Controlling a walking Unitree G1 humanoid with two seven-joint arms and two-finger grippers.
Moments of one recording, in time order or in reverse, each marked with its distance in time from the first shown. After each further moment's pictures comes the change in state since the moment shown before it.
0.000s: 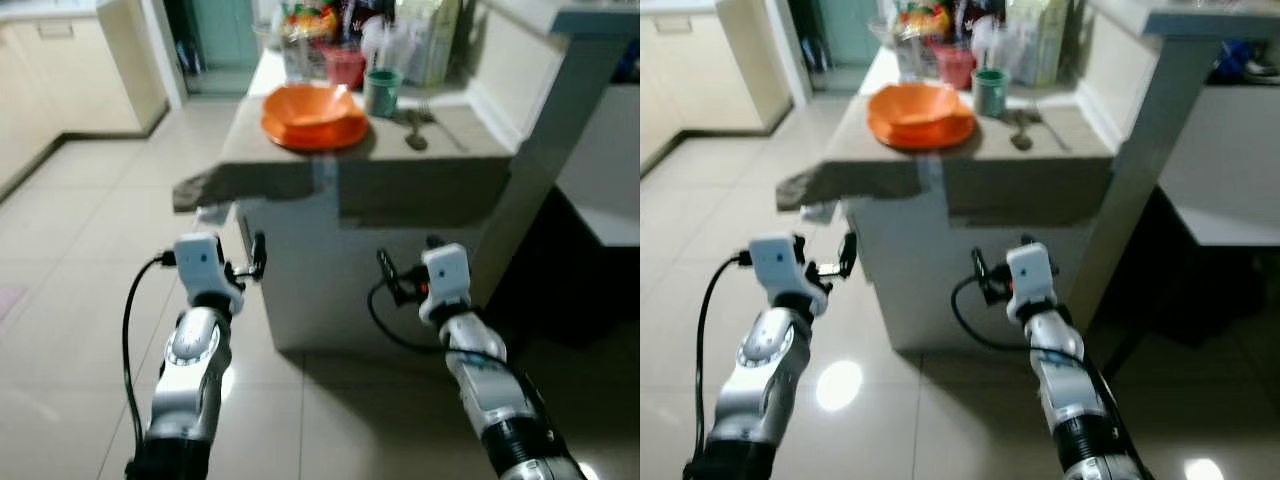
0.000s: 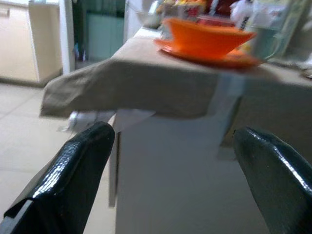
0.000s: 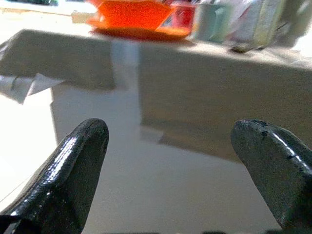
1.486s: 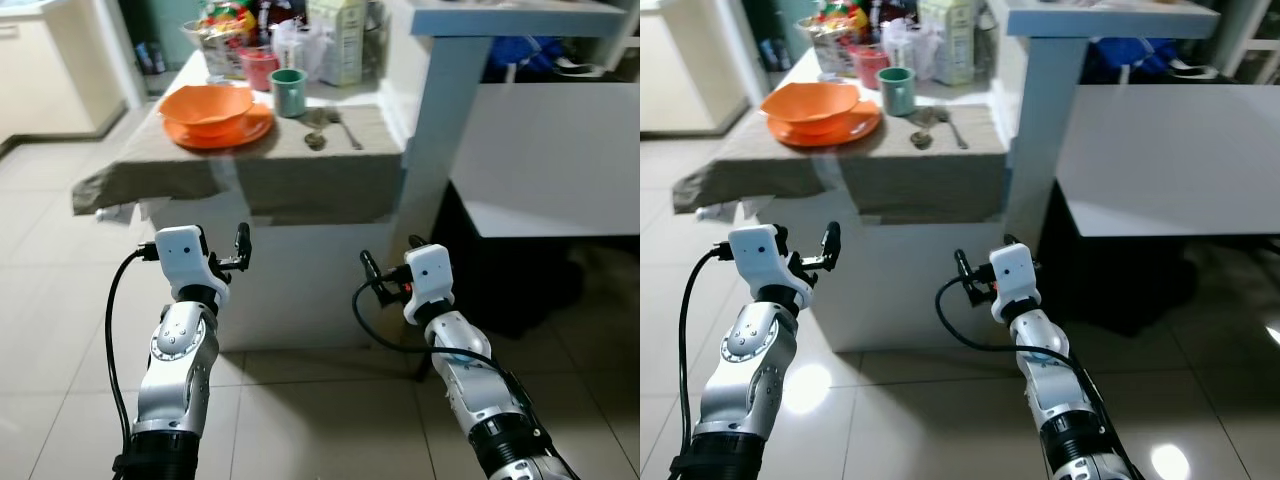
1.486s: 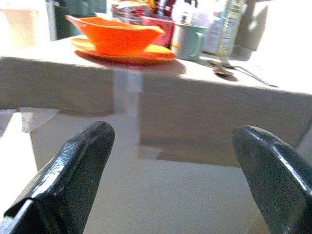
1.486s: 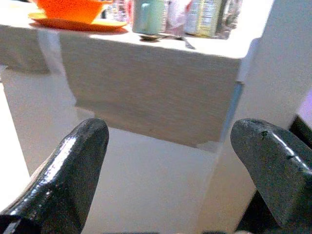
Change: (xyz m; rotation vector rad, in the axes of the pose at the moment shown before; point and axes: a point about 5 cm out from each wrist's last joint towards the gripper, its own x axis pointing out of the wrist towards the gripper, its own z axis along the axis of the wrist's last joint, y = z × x) left arm 0.003 0.011 0.008 0.010 -0.017 0.030; right arm 0.005 0.013 0.003 0.007 -0.002 0.042
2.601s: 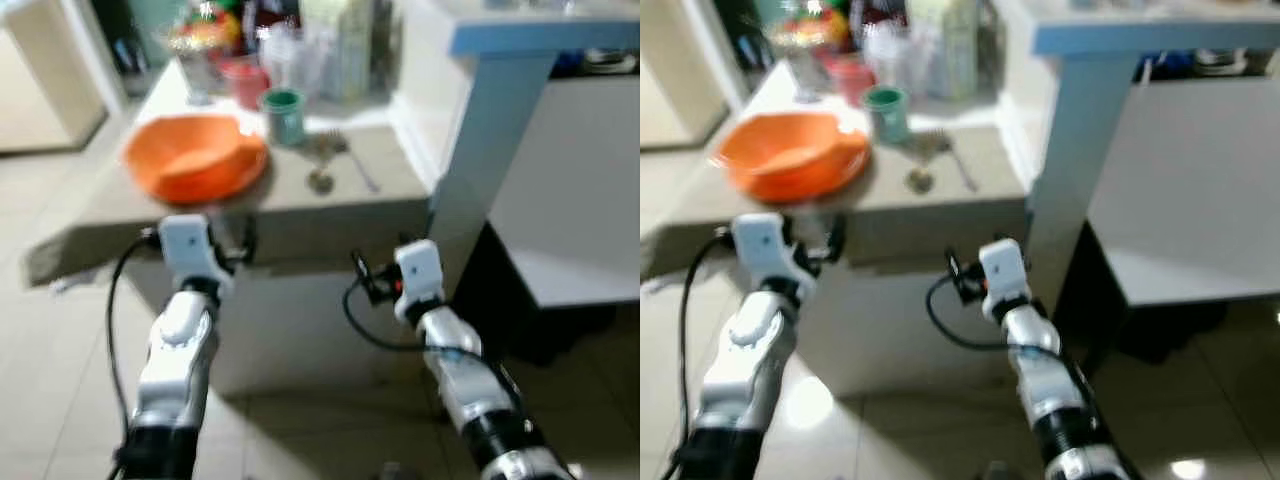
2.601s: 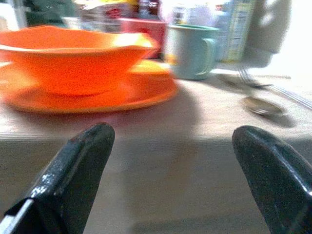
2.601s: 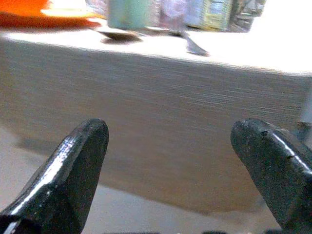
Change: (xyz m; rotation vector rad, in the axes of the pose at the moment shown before) left arm 0.004 -0.019 0.008 0.014 -0.026 -0.086; right arm 0.002 0.002 -0.003 -0.011 0.008 0.010
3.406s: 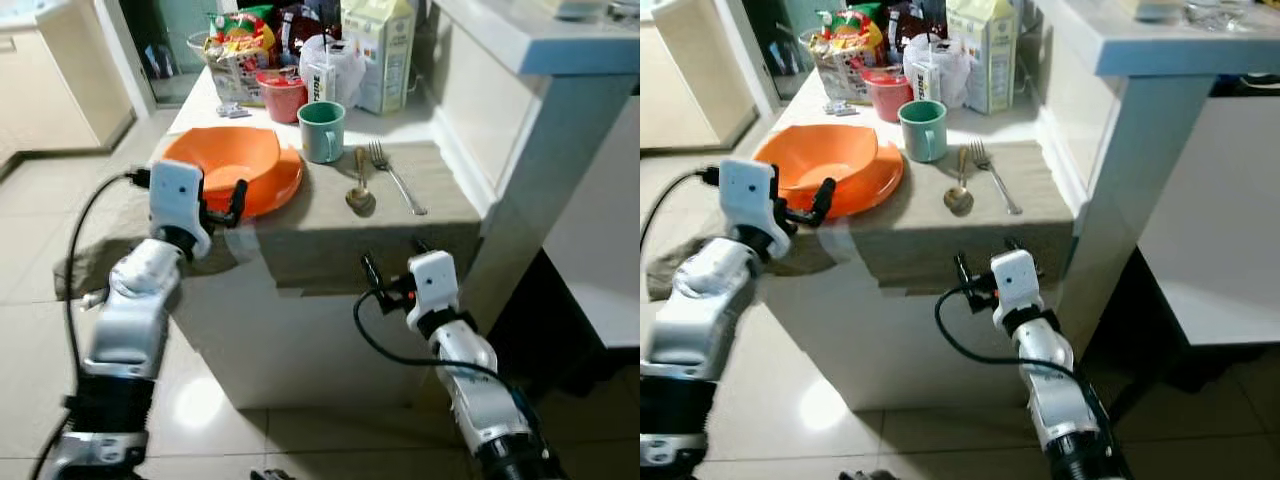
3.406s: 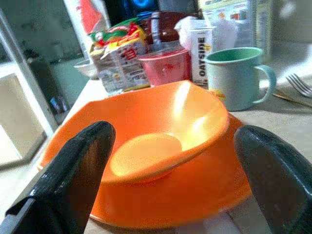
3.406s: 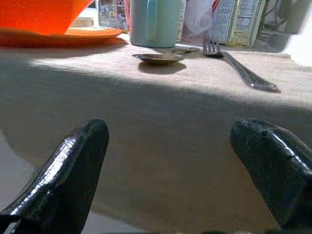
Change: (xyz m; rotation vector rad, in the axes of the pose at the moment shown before) left arm 0.025 0.033 0.062 0.308 0.003 -0.122; right arm -0.019 0.002 0.005 0.004 -0.030 -0.014
